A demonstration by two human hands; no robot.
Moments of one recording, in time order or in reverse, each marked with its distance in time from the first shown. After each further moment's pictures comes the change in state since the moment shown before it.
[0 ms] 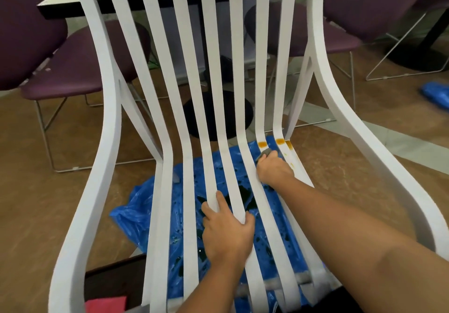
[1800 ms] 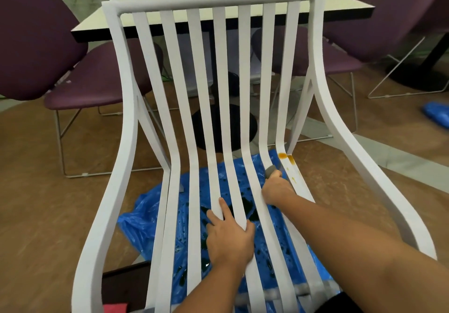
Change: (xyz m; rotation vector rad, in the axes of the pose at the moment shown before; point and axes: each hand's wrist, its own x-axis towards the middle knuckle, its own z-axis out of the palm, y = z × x) left_hand 0.007 -0.002 0.008 0.090 -0.024 0.010; right_hand -0.021 0.008 -0.008 0.015 -0.071 -0.040
